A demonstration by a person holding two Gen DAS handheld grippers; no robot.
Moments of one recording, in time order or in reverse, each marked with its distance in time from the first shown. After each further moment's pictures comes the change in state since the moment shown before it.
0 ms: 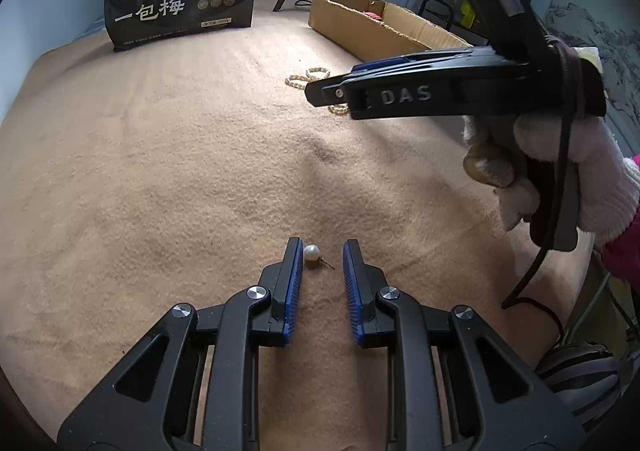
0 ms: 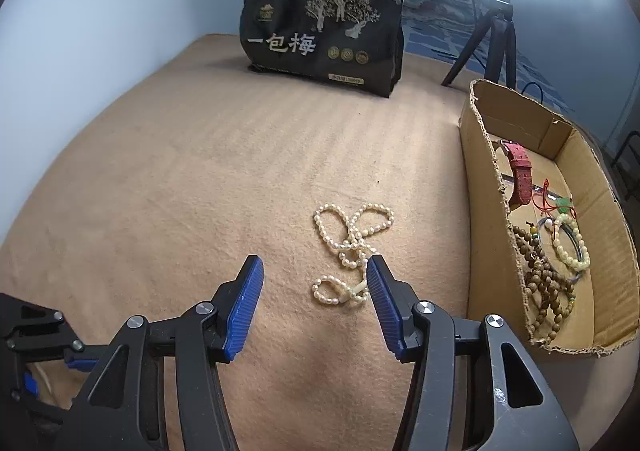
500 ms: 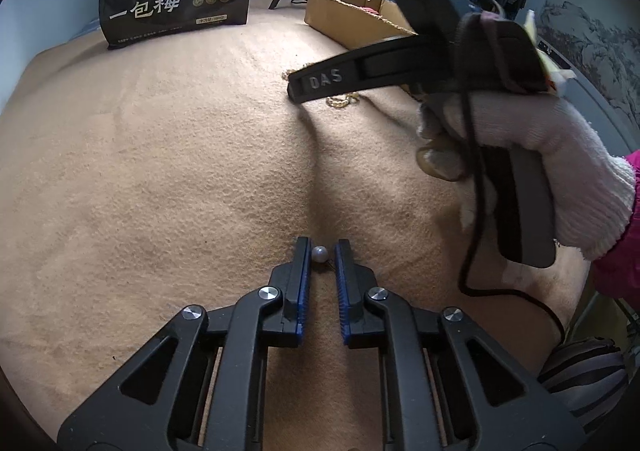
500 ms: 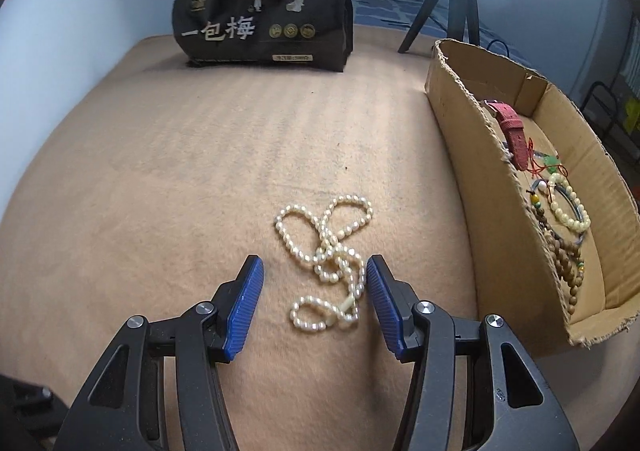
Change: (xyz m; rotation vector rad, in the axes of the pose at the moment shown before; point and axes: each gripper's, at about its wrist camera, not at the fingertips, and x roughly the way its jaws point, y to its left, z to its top) left arm 0.003 0.005 -0.001 0.008 -0.001 -0.016; right arm 0.036 -0.004 0.007 0.163 0.048 -0.130
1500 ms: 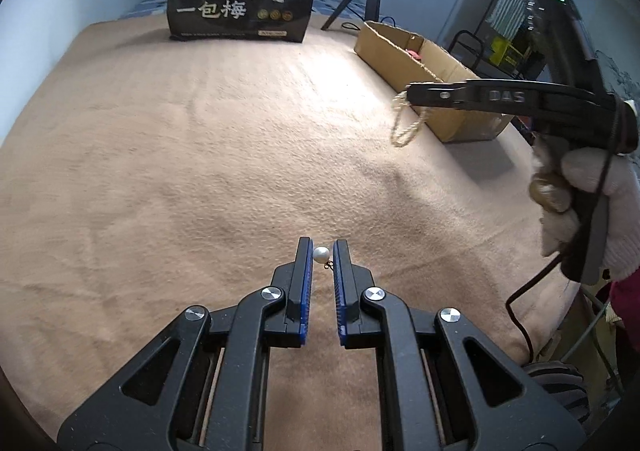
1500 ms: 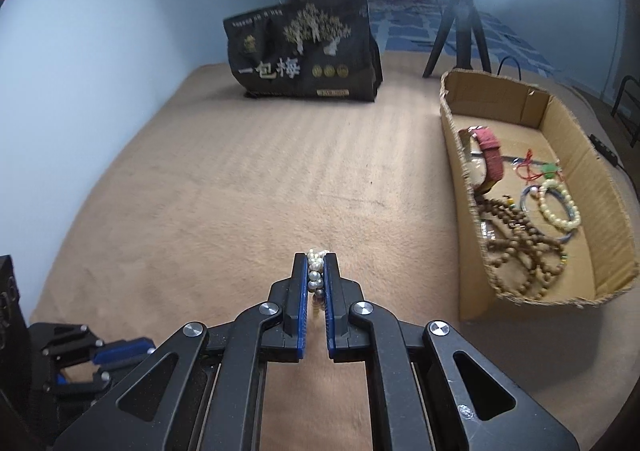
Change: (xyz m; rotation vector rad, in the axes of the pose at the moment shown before) left arm -0.050 0.019 -0.002 -0.161 -0.047 0.064; right arm -0.078 -0.016 -0.006 0.006 -0.050 0.216
